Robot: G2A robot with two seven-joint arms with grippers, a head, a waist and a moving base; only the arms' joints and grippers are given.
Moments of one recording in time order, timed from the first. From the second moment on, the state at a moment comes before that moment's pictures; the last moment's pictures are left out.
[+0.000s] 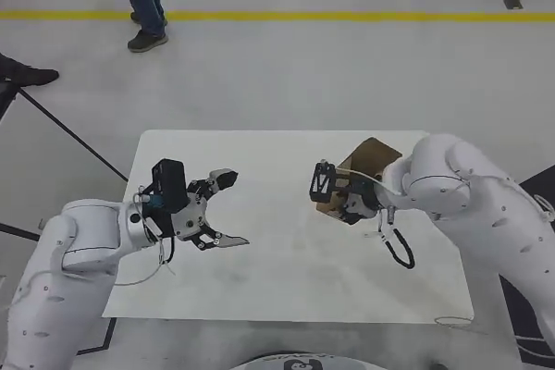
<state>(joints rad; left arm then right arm) 1.51 -0.96 -1.54 -2.06 0.64 -1.01 -0.46 -0.78 -0.84 0.81 -1.91 -0.42 -0.44 1.38</state>
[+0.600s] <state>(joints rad) 1.51 -0.96 -1.54 -2.06 0.64 -1.01 -0.46 -0.59 -0.99 0.40 -1.64 -0.74 -0.59 1.23</state>
